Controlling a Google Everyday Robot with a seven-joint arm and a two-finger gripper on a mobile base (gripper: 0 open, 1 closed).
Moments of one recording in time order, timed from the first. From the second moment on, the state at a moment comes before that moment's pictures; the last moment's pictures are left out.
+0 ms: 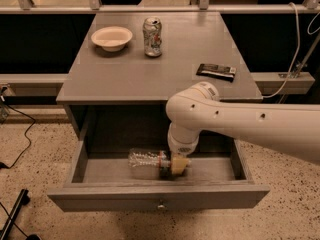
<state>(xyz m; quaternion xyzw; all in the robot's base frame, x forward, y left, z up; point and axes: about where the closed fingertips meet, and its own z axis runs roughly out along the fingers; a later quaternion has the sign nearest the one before) 0.521 -0.056 0.628 -0.72 0.69 0.00 0.07</state>
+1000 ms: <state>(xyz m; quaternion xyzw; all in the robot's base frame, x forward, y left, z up) 0.522 -0.054 0.627 -0.72 0.69 0.00 0.08</state>
